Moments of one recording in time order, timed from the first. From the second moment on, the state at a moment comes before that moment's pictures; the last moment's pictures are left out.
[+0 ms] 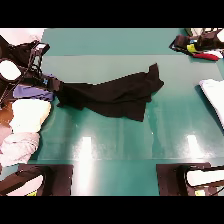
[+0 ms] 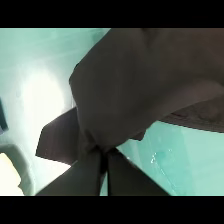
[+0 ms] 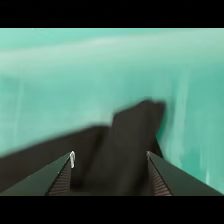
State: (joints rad) left arm -0.13 -1.16 1.21 1.38 -1.08 -1.42; right arm -0.07 -1.59 1.80 -1.22 1.09 1.60
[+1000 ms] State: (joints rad) left arm -0.13 -1.16 1.21 1.38 -1.11 -1.42; right arm -0.01 -1.61 1.27 -1.05 1.12 1.54
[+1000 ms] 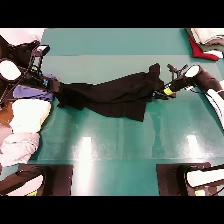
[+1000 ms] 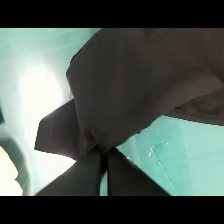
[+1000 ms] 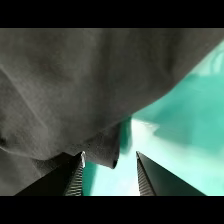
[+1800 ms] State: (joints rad) left arm -0.13 -1.16 1.21 1.38 -1.14 -1.43; right arm 0.03 -1.62 1.25 -1.02 1.07 1.53
